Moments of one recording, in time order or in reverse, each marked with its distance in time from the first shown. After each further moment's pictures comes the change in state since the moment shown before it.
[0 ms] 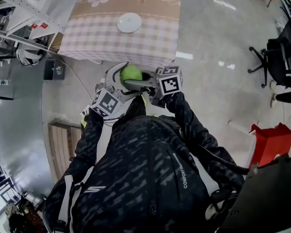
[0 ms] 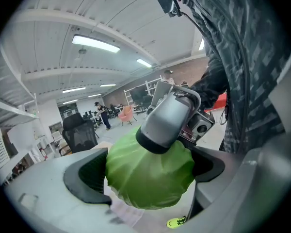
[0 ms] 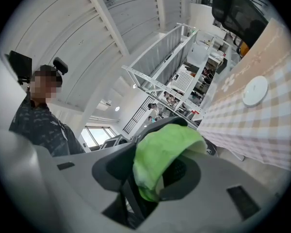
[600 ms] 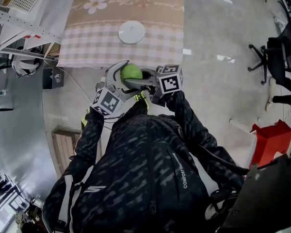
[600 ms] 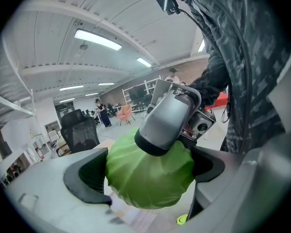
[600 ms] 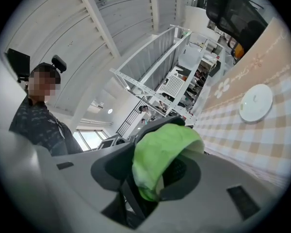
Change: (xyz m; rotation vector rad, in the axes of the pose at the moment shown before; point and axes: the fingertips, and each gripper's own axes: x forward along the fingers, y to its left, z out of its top) left arm 0.017 0.098 -0.035 -0.005 -0.006 -0.049; right arm 0.035 -0.081 0.068 0.032 -0.025 -0.071
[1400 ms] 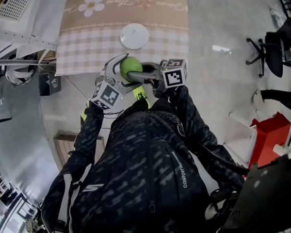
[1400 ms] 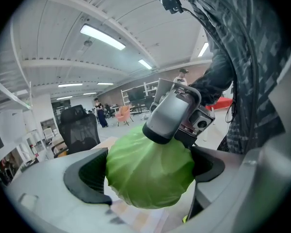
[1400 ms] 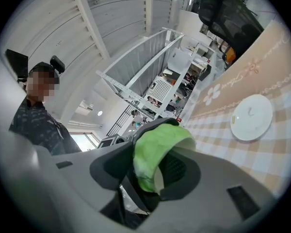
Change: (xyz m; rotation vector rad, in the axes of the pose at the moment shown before) left arm 0.013 0.086 -0.041 -0.026 -0.038 -0.051; right arm 0.027 -0.077 0.053 0.039 -0.029 -0.108
